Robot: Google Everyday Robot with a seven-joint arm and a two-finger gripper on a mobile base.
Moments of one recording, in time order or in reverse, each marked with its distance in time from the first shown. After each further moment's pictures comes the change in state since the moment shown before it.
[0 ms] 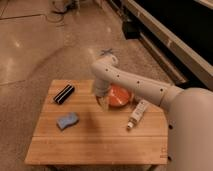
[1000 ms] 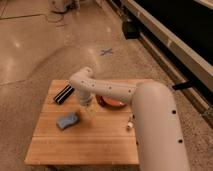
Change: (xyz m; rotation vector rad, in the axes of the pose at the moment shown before) arm -0.066 -0.042 0.110 -0.115 0.057 -0.131
